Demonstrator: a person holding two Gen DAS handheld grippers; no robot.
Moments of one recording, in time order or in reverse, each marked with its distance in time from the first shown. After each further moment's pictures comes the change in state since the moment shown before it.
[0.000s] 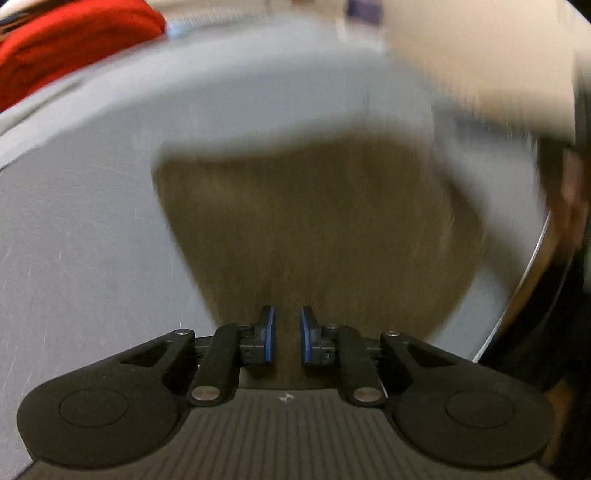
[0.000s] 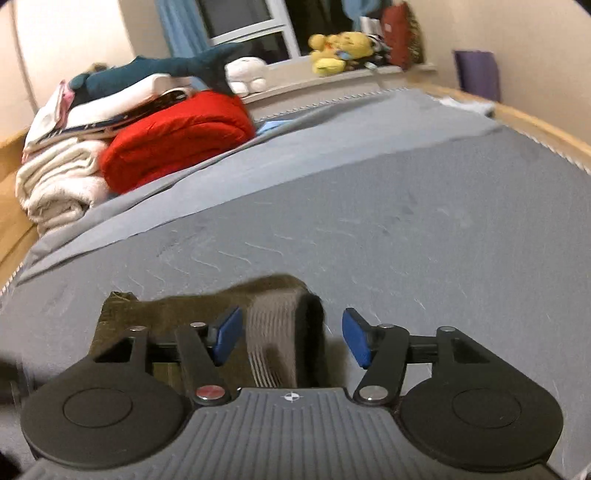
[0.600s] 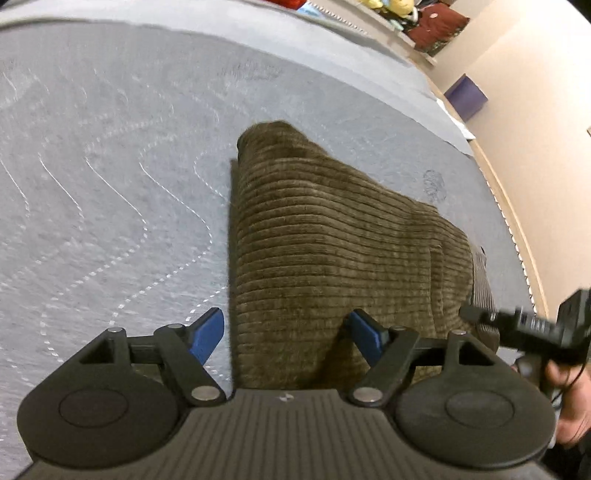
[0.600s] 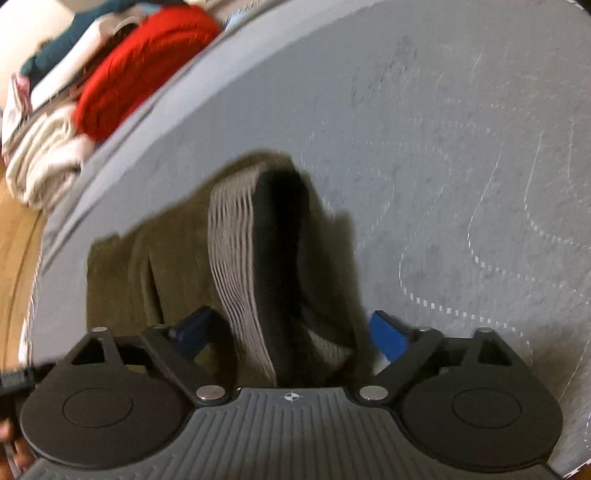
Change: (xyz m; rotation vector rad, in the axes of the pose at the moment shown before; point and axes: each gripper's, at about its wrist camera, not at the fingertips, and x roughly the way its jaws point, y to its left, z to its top) left arm 0.035 0.079 0.011 -0.600 -0.051 -0.155; right arm 0.055 -0.043 -0.028 0.246 0.406 0.104
